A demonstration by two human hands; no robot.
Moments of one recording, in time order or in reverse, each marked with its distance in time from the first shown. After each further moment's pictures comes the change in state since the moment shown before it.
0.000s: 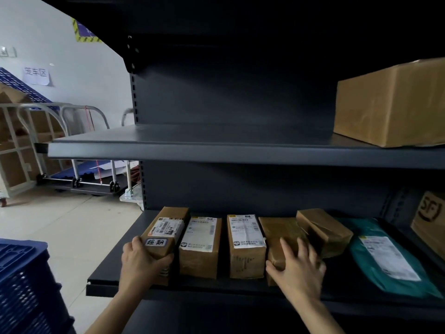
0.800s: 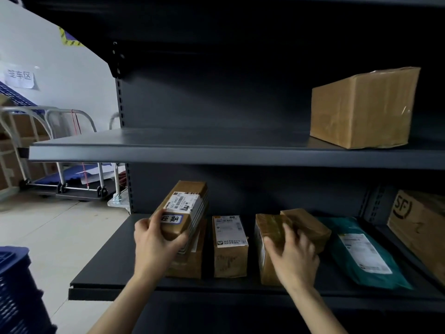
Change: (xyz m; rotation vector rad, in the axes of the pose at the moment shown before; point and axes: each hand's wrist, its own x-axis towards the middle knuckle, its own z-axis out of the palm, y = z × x) left_hand -0.034 0.077 0.000 -0.250 0.087 0.263; right_hand 0.000 0.016 -0.040 0.251 0.116 0.095
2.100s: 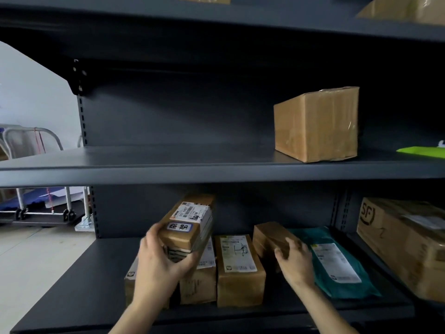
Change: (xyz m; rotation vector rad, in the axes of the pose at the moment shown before) left_hand -0.019 0.047 0.049 -0.119 -0.063 0.186; right_hand 0.074 0.077 0.003 0.204 0.033 0.058
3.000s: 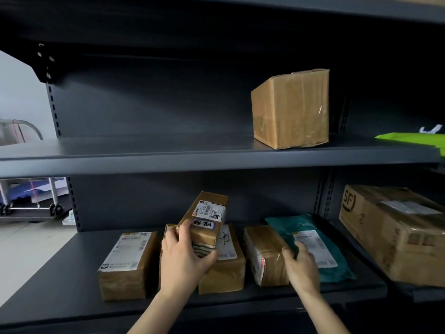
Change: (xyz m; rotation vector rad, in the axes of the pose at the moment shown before) left_hand -0.023 0.030 0.082 0.239 -0.125 0.032; right_hand -0.019 0.046 -0.030 0.274 0.024 0.218
